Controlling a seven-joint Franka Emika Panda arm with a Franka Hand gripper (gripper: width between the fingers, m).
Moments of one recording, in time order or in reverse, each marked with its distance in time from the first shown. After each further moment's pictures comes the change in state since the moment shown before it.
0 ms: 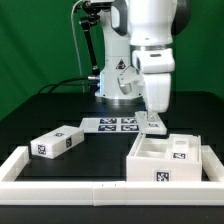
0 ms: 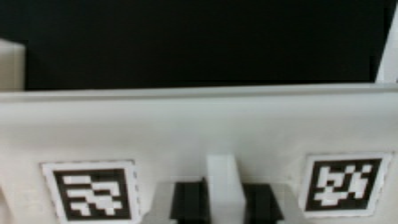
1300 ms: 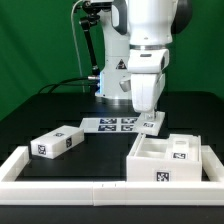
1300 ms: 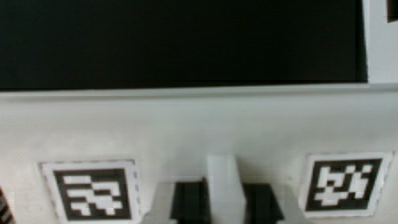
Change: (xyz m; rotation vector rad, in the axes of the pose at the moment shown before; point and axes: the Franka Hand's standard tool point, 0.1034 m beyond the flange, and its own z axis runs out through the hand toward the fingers) arm 0.010 0.003 -0.001 0.009 -0.002 0.276
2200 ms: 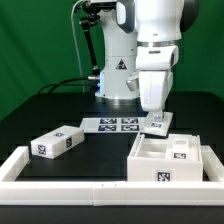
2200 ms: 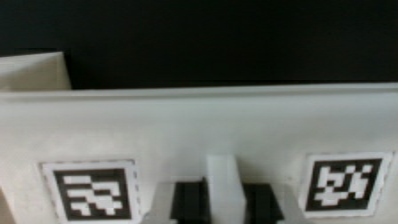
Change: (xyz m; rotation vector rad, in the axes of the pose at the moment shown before) arm 0.017 0.017 -0.005 -0.018 0.006 0.007
